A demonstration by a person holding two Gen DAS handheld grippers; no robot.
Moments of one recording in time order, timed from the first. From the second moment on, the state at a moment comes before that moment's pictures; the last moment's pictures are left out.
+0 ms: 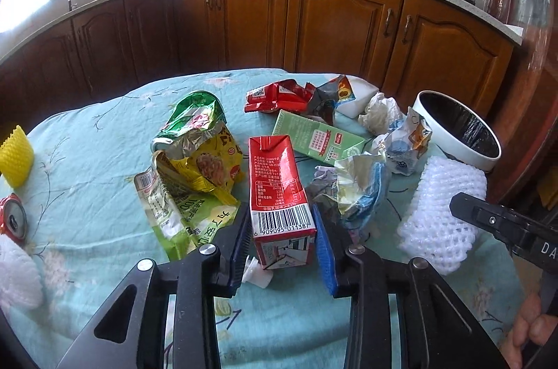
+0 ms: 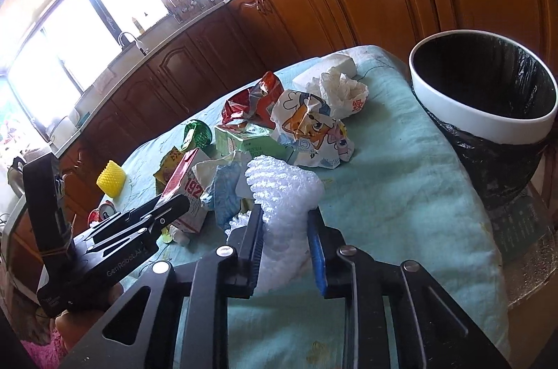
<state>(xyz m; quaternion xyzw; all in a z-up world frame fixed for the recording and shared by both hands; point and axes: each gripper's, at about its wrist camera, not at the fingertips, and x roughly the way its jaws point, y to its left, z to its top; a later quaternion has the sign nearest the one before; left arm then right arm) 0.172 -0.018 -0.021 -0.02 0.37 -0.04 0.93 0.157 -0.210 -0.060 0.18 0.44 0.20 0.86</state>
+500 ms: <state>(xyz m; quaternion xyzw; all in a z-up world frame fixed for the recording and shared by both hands) 0.127 -0.053 0.038 -0.01 0.30 -0.12 0.95 0.151 -0.262 -0.032 0.20 0.39 0.16 0.88</state>
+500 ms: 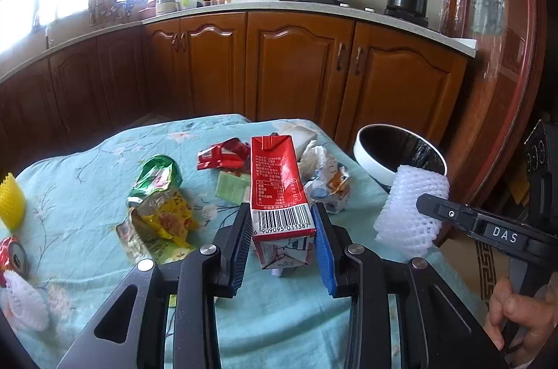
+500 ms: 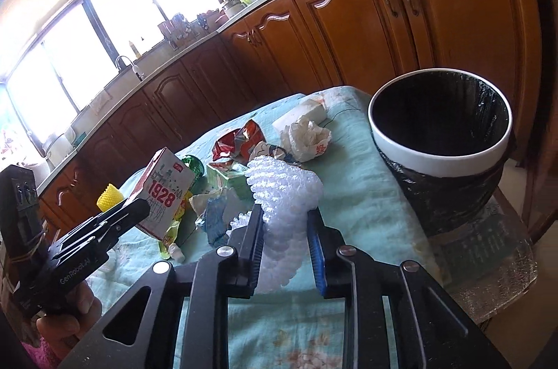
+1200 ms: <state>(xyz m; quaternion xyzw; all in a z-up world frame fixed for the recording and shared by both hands) 0.230 -0.153 0.022 0.03 0.36 -0.24 0.90 0.196 -0.367 -0.037 0.21 0.39 0.06 0.90</state>
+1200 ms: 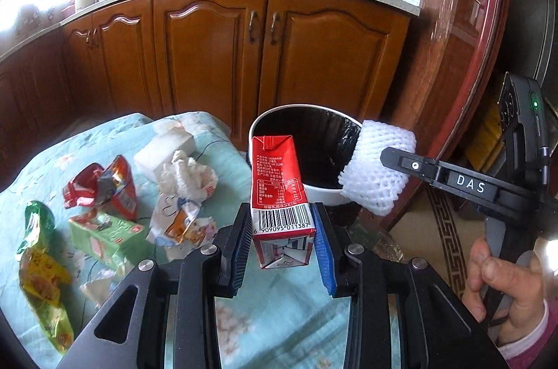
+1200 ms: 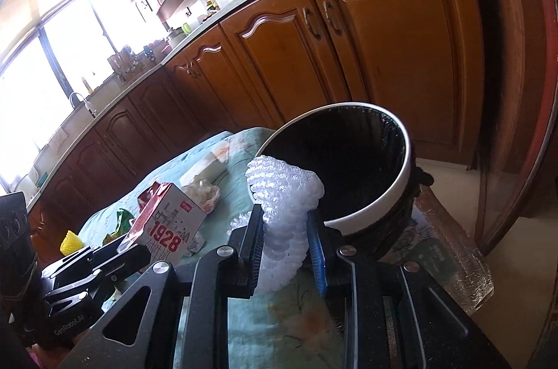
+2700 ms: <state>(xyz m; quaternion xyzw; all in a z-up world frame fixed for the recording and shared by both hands) 0.243 -0.150 0.000 -0.04 0.37 -0.21 0.90 0.239 -0.391 -0.062 0.21 0.40 0.04 0.89</state>
